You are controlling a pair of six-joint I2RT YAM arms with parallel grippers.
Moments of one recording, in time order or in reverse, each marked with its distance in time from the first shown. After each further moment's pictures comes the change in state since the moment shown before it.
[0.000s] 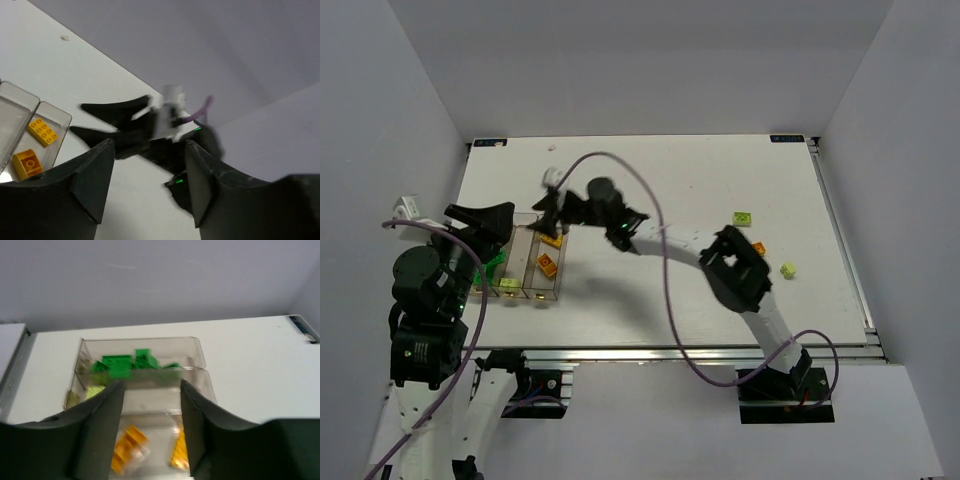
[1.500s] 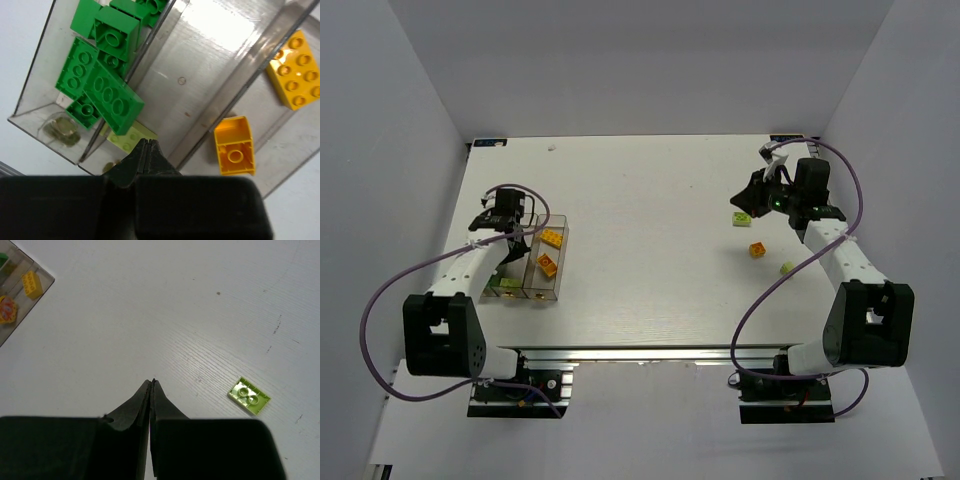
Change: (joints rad) left arm 0.016 0.813 -0.188 -0.062 -0.355 0.373; right arm -0.998 -0.864 -0.776 -0.627 -0.257 -0.034
